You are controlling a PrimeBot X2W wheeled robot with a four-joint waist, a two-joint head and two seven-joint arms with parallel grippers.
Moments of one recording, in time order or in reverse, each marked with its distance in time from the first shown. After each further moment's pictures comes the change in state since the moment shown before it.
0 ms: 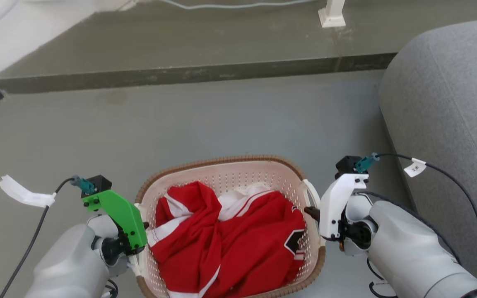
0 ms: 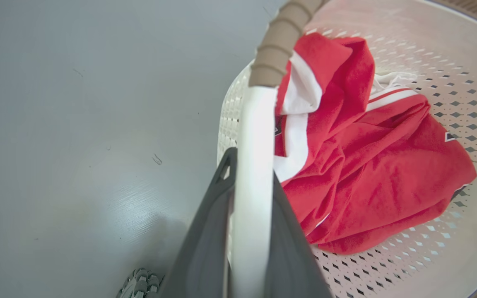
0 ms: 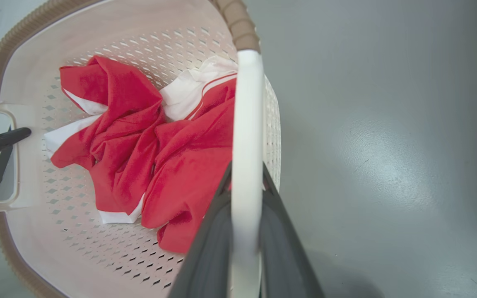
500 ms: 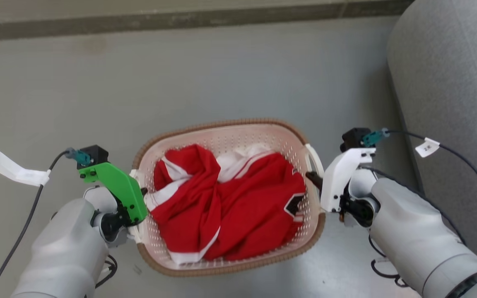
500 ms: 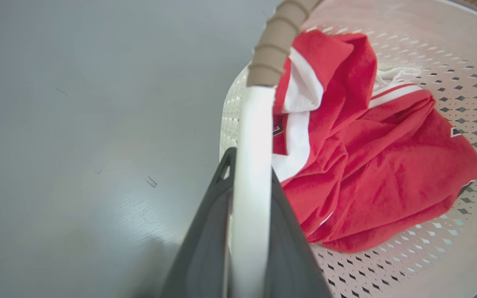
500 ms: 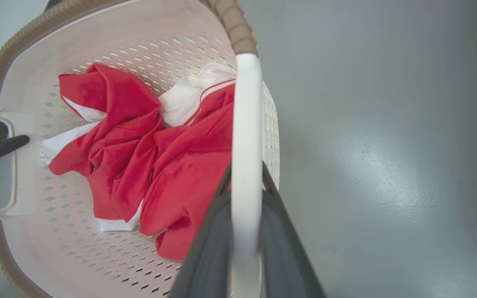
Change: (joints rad) left arm -0.088 0.003 -0.012 -0.024 0.024 0.000 -0.080; right arm -0.079 -0.018 0.003 -0.014 -0.017 0.000 -0.115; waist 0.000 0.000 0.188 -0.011
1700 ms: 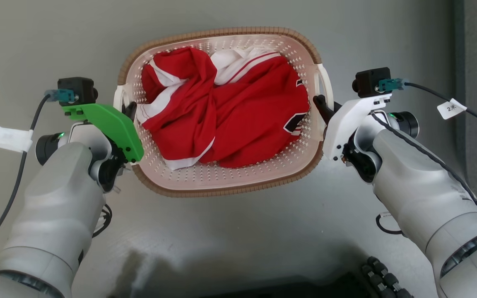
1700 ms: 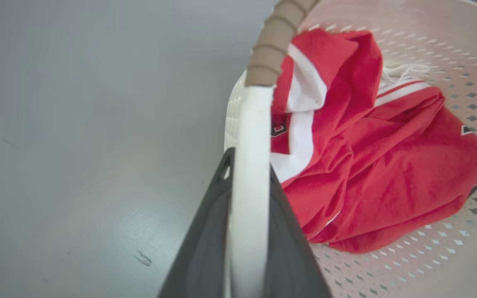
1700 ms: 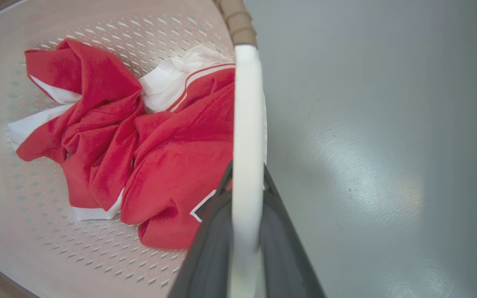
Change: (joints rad) left arm -0.200 -0.011 -0.017 0.010 0.109 -0.008 -0.309; right arm -0.189 -0.012 0.027 0.033 -0.117 -0.022 -0.293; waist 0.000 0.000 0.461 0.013
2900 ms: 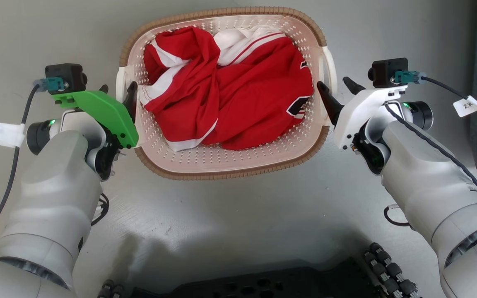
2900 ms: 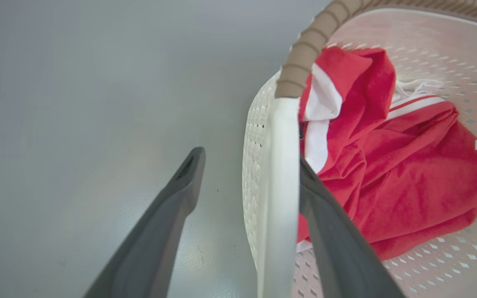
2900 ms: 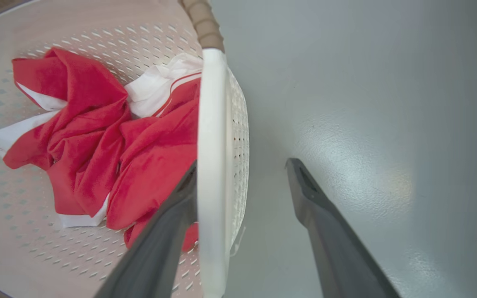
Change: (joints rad) left arm -0.069 -0.025 0.000 0.087 0.009 -0.004 -0.091; right arm -0.046 -0.009 0.005 0.061 0.000 0.001 -0.095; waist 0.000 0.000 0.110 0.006
